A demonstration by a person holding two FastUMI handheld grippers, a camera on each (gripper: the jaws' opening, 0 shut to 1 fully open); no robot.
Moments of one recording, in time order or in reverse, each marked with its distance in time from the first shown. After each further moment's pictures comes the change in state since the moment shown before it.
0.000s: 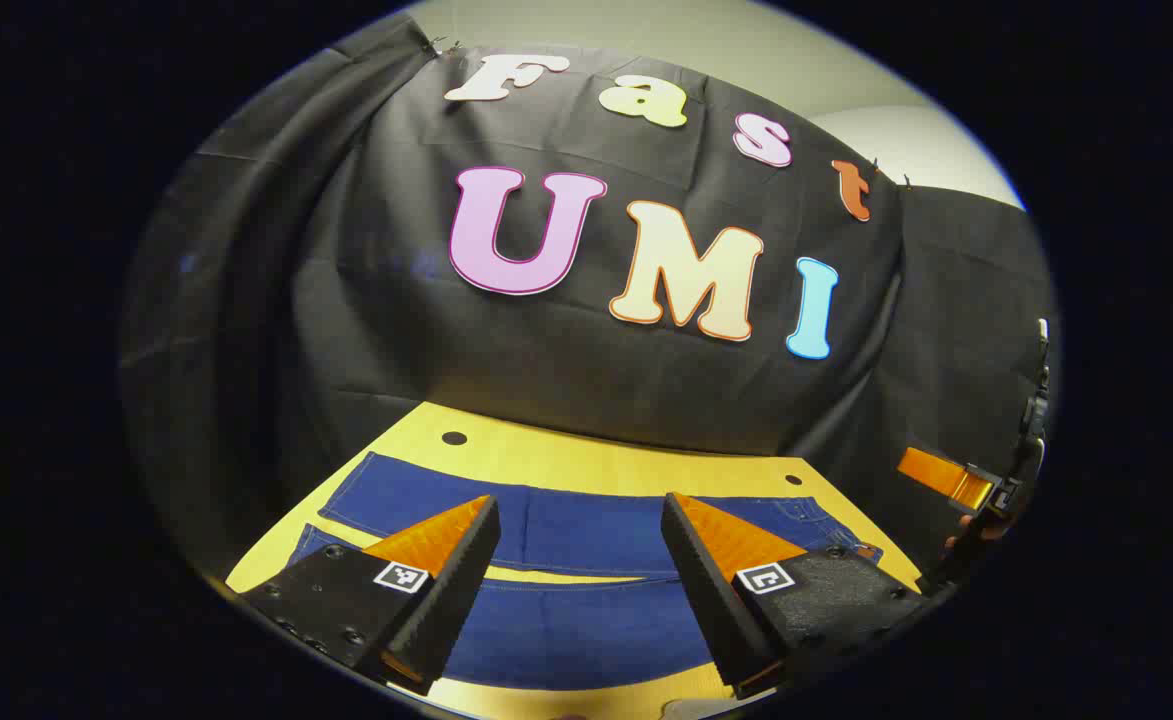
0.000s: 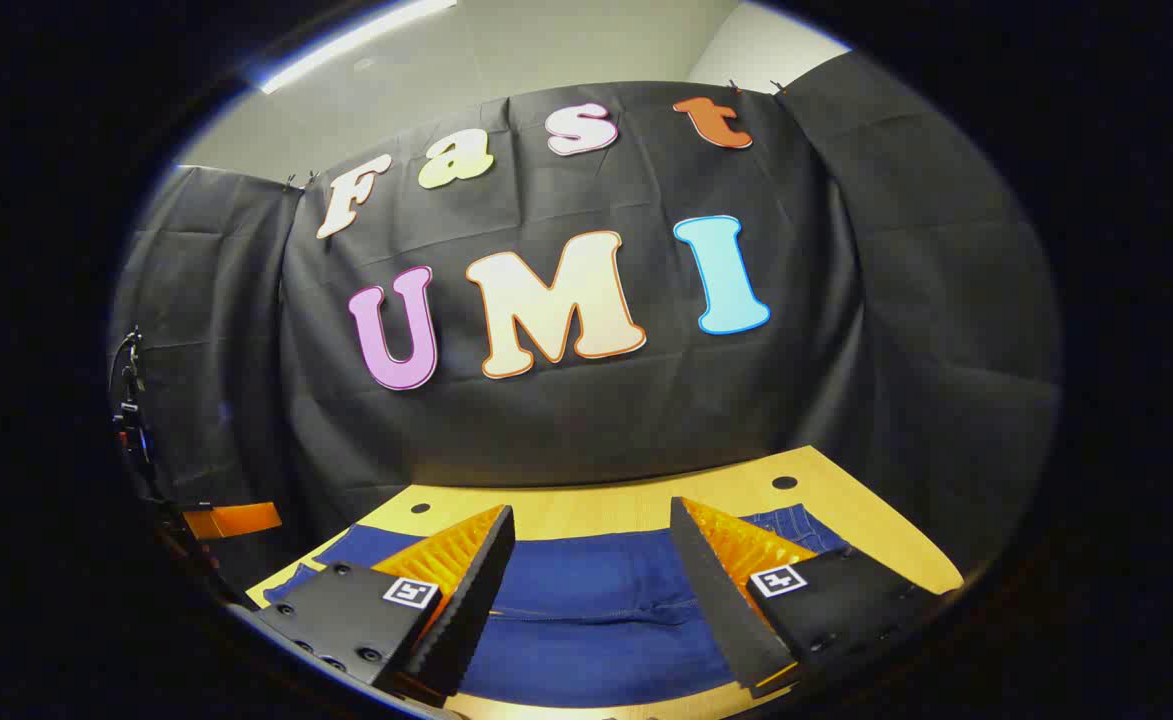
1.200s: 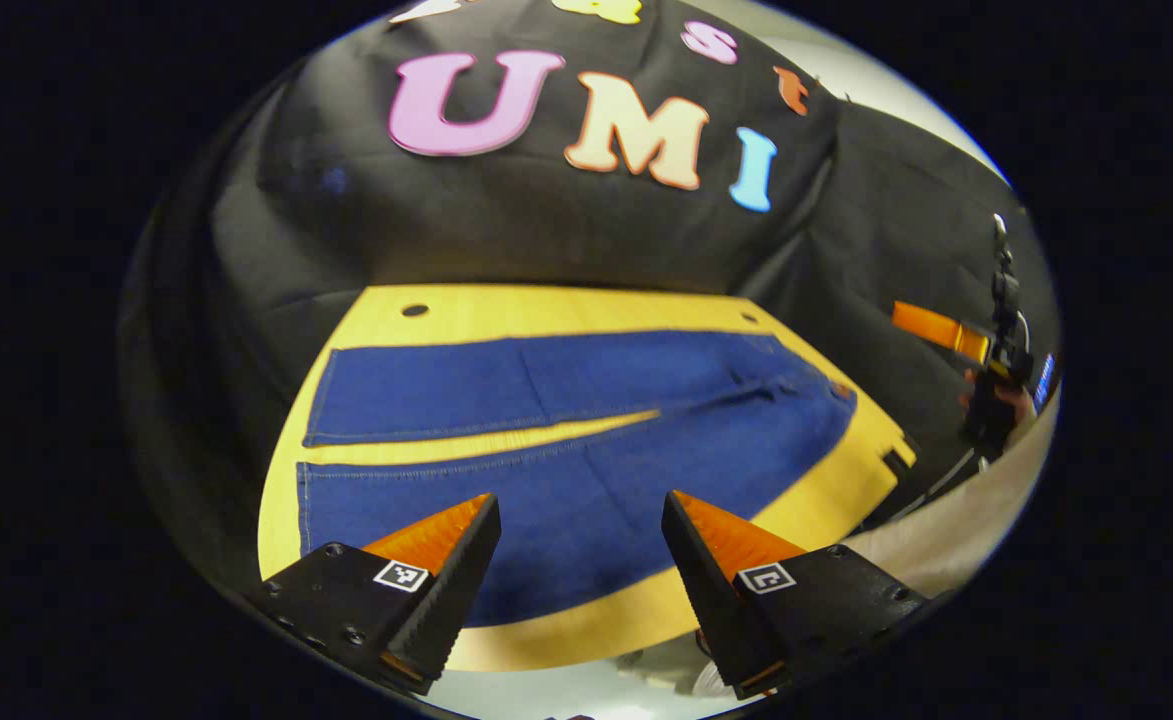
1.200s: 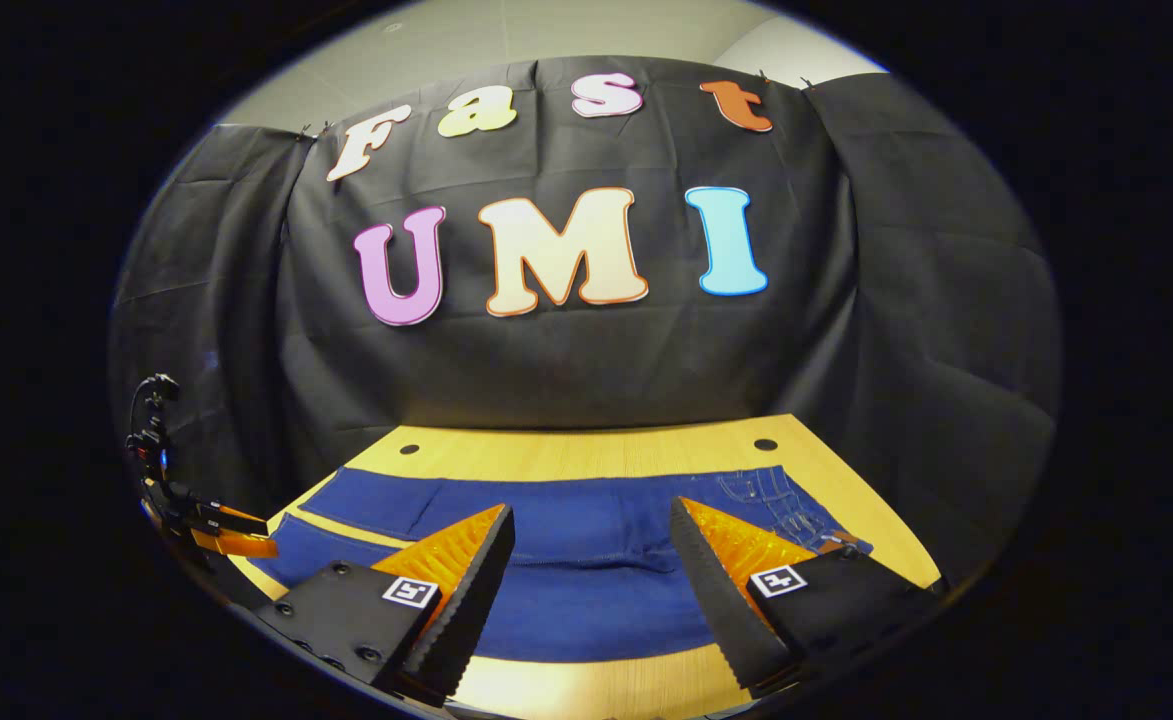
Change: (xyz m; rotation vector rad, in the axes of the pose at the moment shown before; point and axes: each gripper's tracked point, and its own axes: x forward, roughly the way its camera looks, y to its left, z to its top) left arm -0.053 0.090 -0.147 0.194 0.527 -0.355; right arm -0.047 0.023 -0.059 -0.082 0.161 -0.069
